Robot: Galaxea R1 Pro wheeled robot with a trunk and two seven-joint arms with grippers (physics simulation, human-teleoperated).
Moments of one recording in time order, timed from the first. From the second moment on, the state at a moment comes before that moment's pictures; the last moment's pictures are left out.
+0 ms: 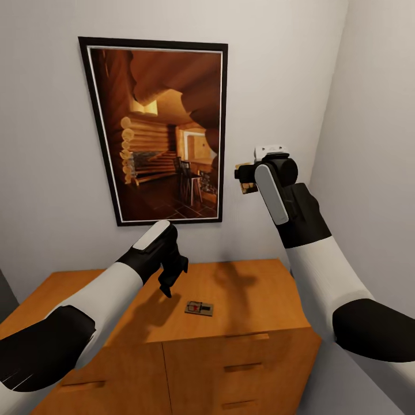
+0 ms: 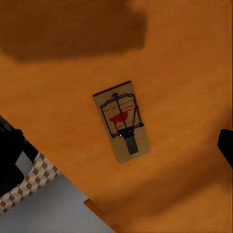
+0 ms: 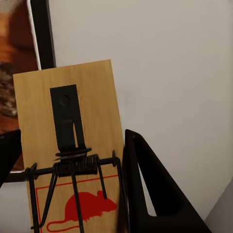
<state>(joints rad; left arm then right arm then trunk) -1.16 -0.11 -0.48 -0.64 1.94 0.08 1.48 -1.27 0.11 0.27 -1.22 -0.40 1.04 -0.54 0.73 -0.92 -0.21</state>
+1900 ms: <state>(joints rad) -1.16 -0.11 -0.48 -0.65 1.93 0.07 1.49 -1.27 0.11 0.27 -1.22 -0.40 1.04 -0.54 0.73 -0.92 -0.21</state>
